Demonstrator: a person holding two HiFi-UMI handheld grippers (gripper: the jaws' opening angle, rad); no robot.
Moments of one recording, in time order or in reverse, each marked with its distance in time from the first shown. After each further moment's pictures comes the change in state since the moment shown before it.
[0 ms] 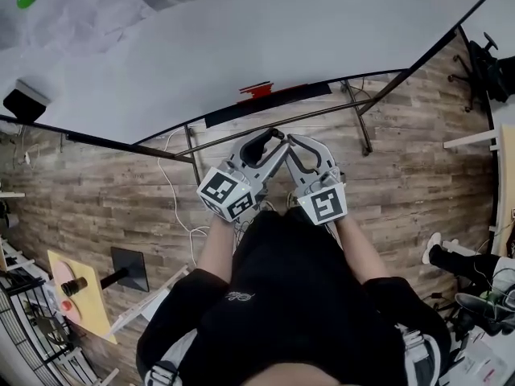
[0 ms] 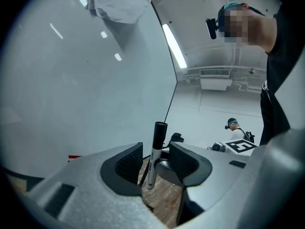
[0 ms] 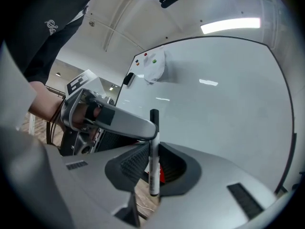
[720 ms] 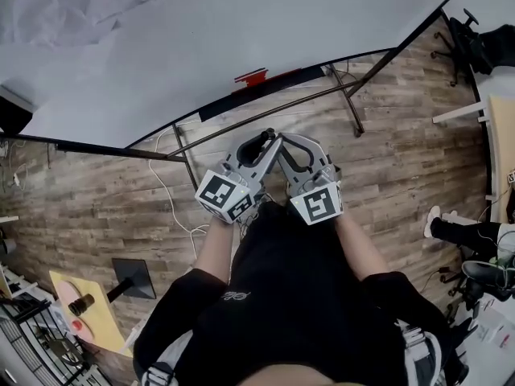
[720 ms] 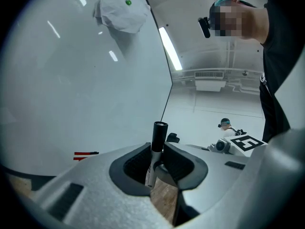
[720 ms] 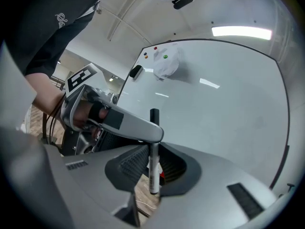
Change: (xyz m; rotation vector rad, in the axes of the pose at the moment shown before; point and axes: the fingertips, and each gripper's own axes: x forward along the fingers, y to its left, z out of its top) left arm -0.039 0.004 -0.008 0.019 -0.015 -0.051; right arm 0.010 0.047 0.006 -0.059 0.058 -0.059
